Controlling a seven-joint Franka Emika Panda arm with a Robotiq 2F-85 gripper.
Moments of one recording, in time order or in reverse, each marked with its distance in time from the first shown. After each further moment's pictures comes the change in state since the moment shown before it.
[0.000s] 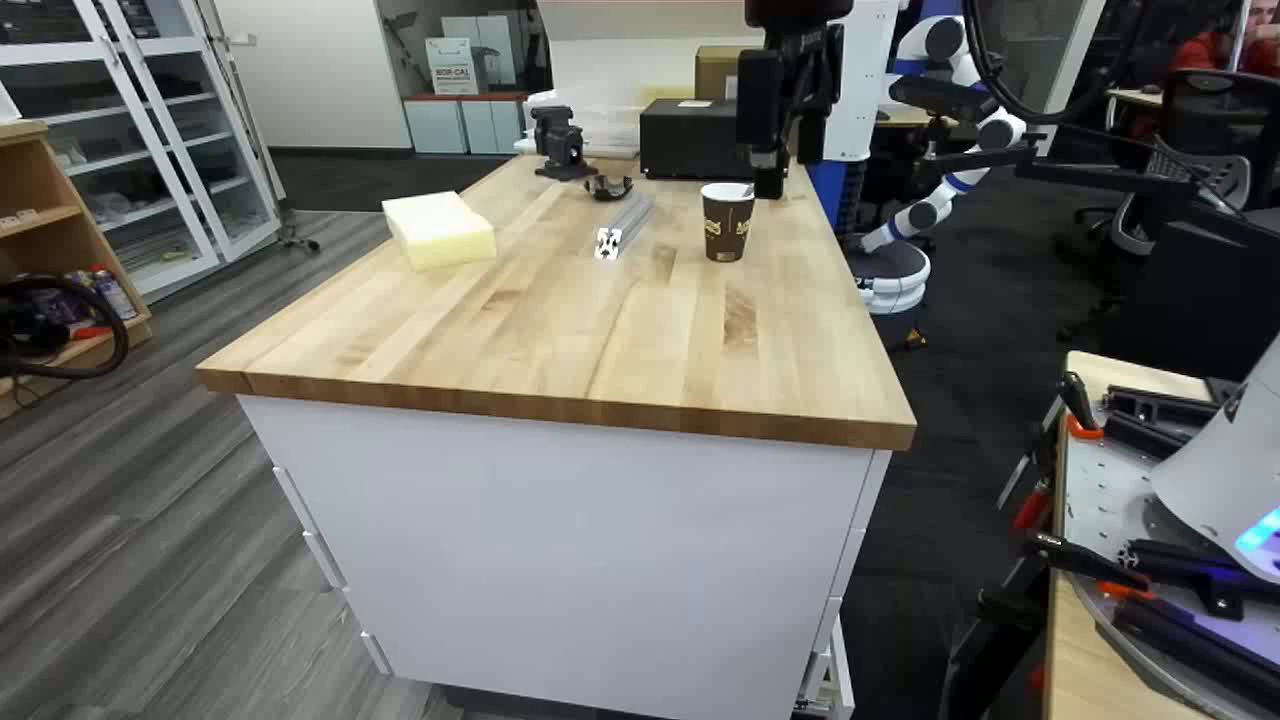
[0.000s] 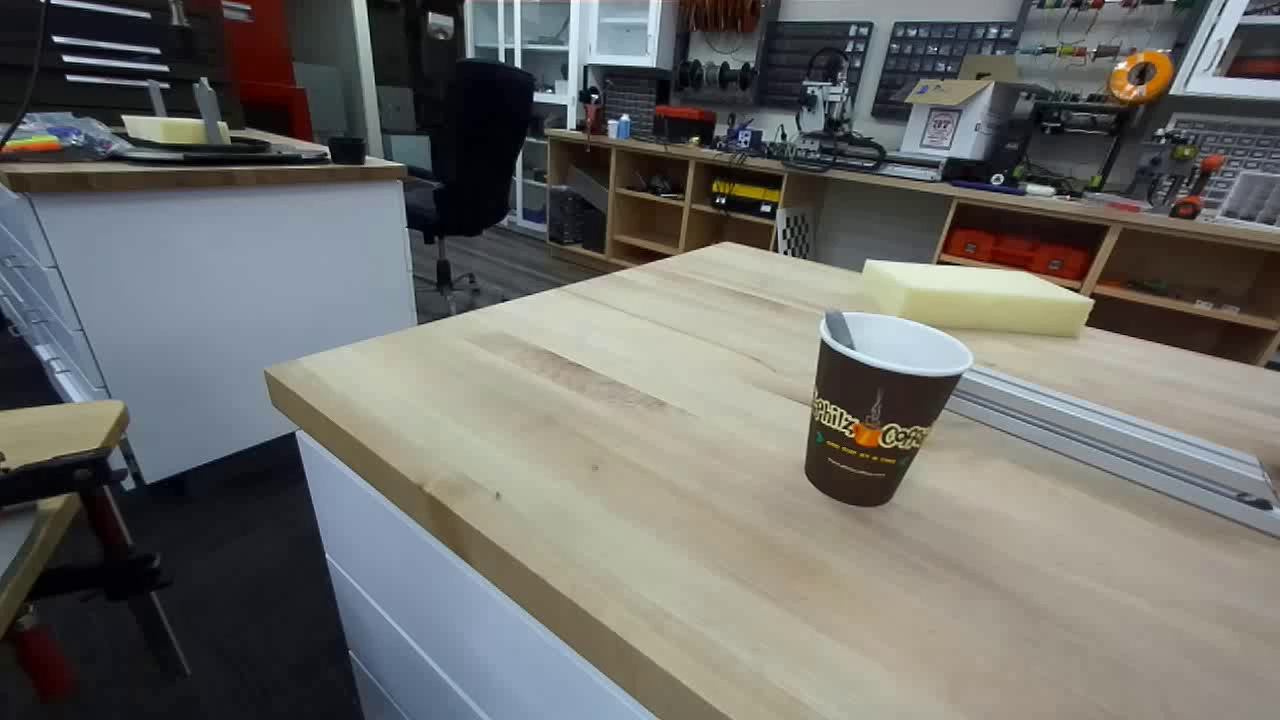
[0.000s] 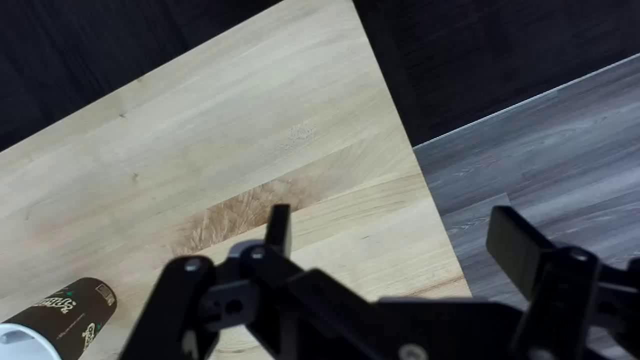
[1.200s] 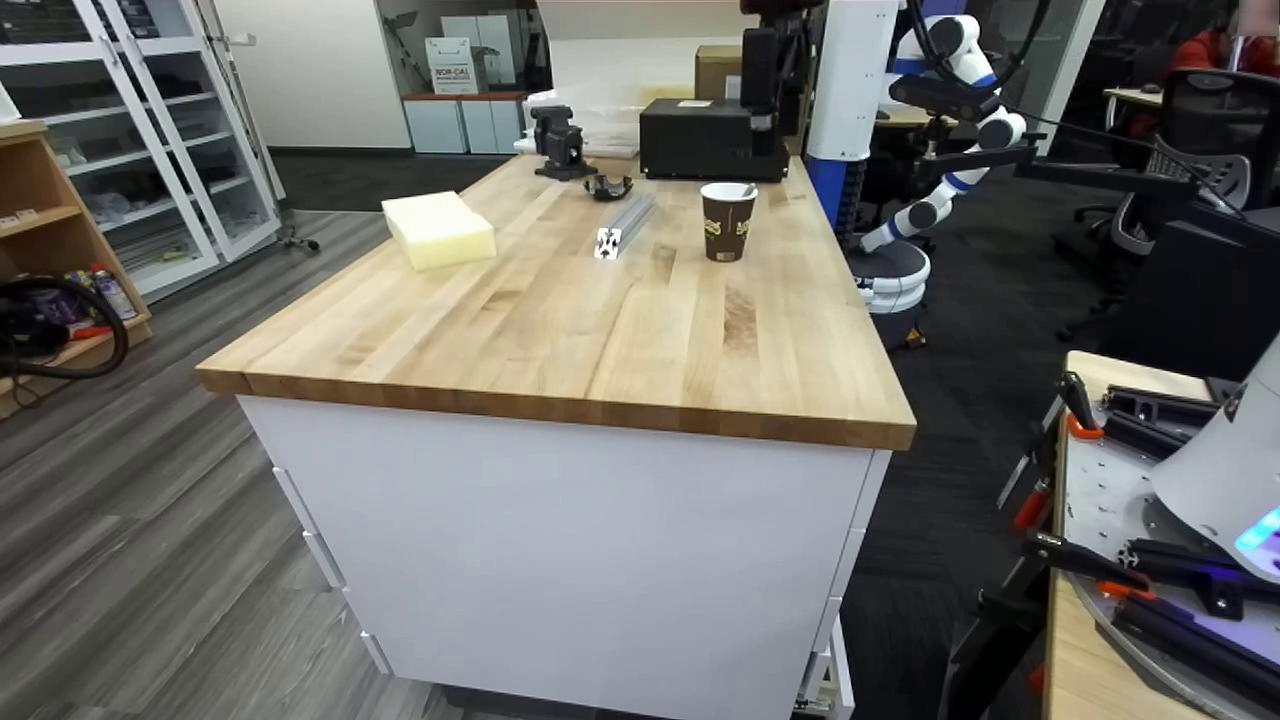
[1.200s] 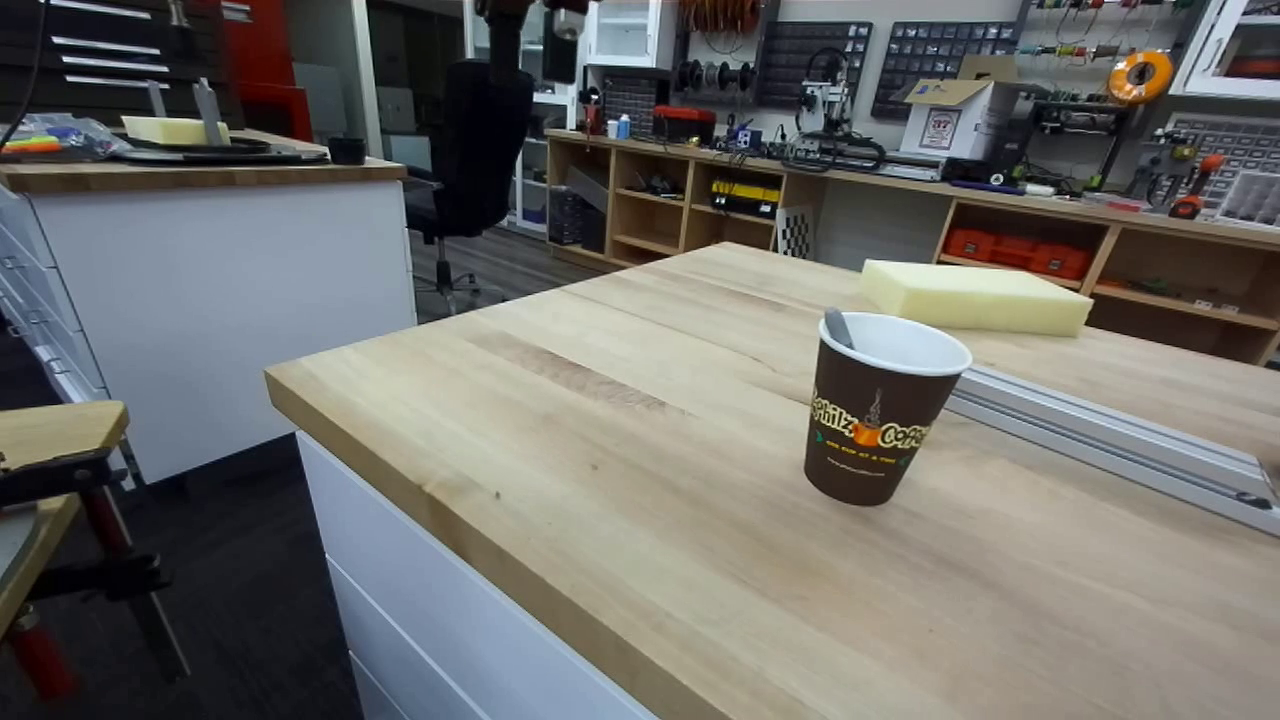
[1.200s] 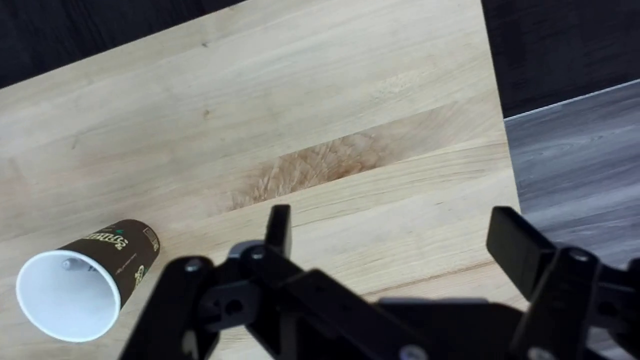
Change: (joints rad) arm -0.024 0.077 -0.199 0.087 -0.020 0.001 -0.344
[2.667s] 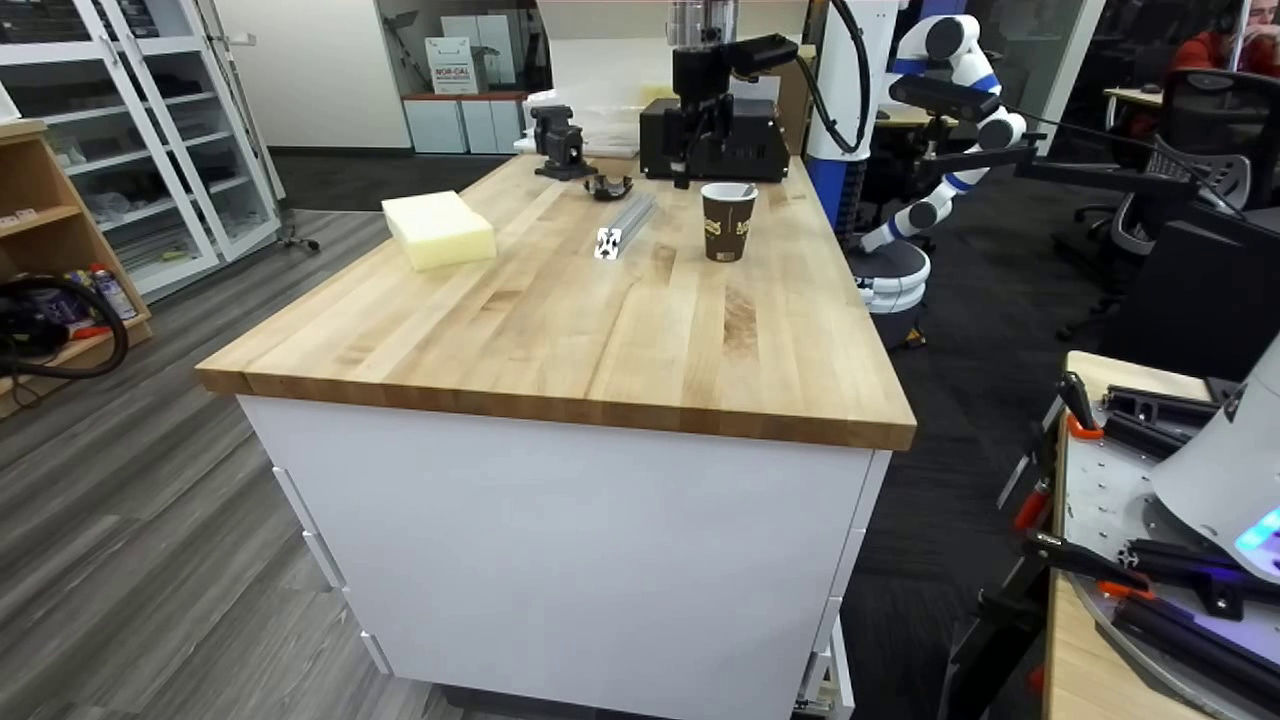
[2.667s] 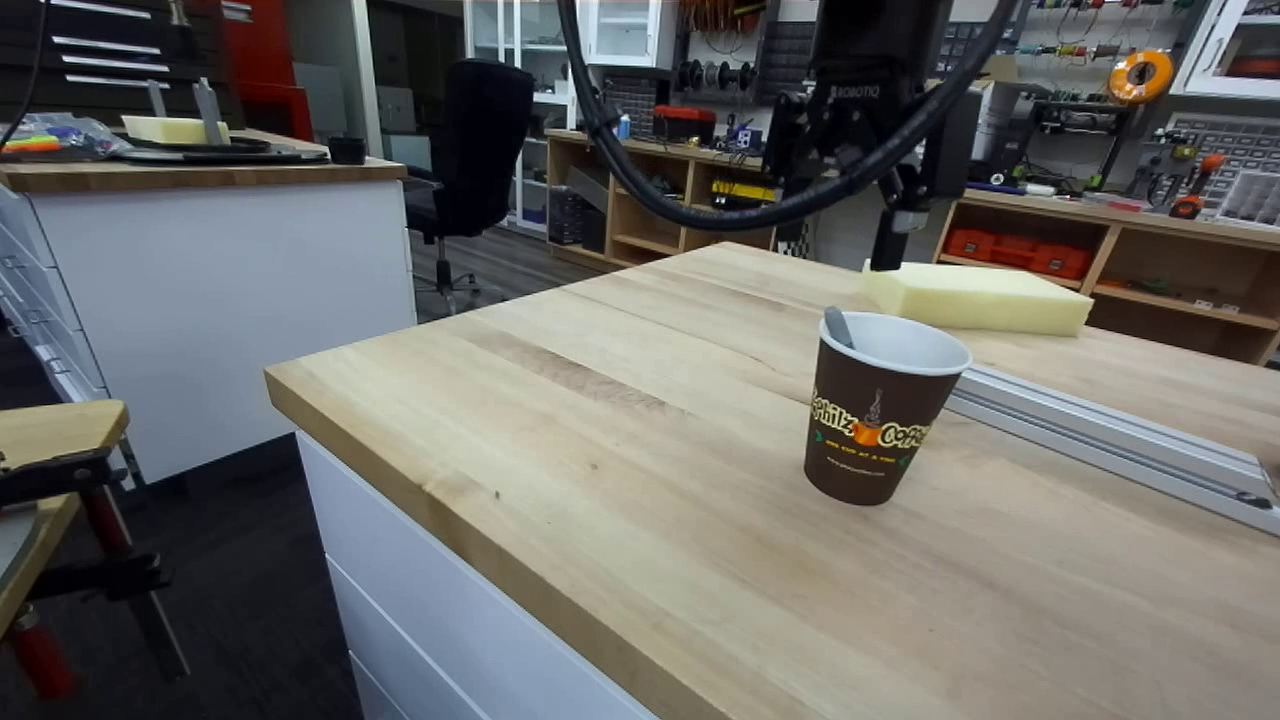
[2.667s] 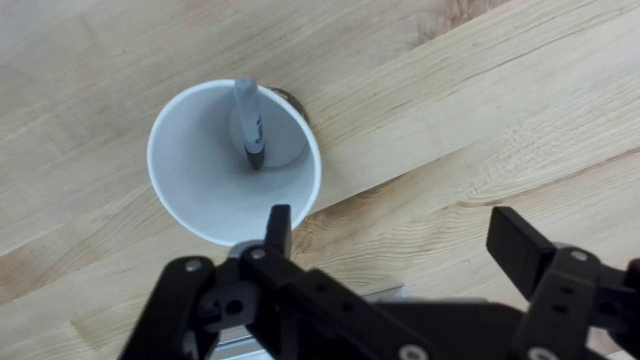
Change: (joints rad) arm -0.132 0.532 -0.141 0.455 0.000 0.156 -0.105
